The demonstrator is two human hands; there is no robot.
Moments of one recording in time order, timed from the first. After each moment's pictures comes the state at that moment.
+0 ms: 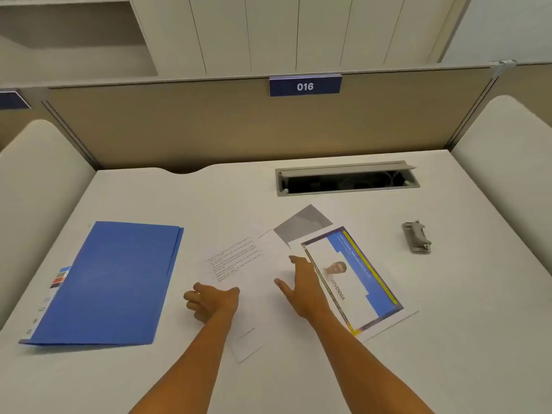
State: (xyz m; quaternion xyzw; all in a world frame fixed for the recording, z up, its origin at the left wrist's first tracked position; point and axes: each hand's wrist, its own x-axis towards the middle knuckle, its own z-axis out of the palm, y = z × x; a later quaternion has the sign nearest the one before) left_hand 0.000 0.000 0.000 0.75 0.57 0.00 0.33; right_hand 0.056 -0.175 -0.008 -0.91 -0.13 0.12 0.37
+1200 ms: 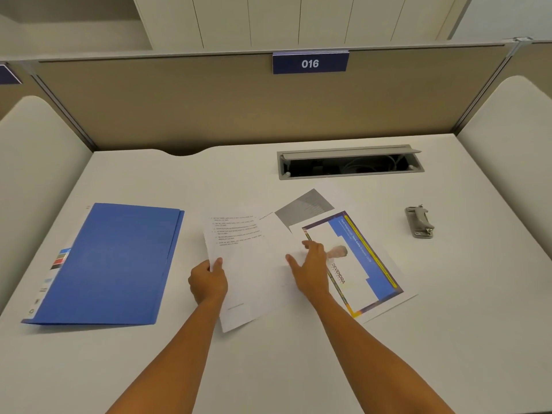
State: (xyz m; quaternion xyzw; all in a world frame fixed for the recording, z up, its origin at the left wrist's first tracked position) left_hand -0.012 0.016 0.011 0.72 0.49 0.12 0.49; right_hand 0.066 -0.170 -0.019 -0.89 0.02 0.07 0.44
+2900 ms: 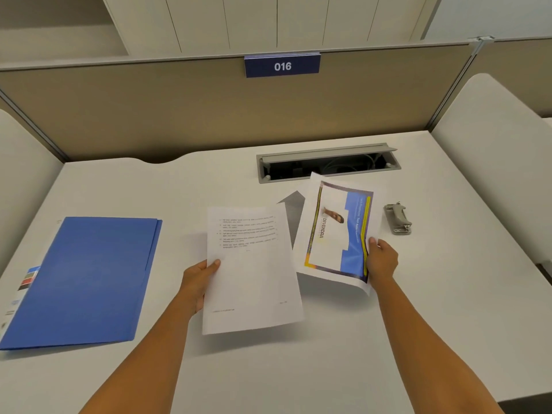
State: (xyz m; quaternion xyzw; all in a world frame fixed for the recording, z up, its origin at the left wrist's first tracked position) left_hand 0.009 0.028 0.008 0.57 0.39 -0.06 0.72; right_hand 0.134 -0.335 -0.012 -0.81 0.27 -0.03 0.51
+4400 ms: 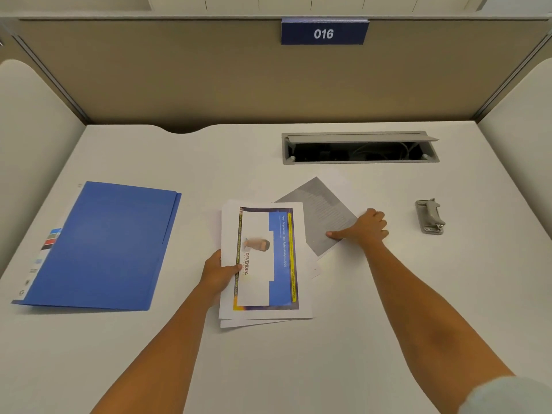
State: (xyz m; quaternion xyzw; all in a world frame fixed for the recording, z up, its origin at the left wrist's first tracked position) left_hand -0.006 0.025 -0.019 0.69 0.39 -0.09 0.60; right_hand 0.189 -0.254 -0.006 -0.96 0.15 0.18 0.16
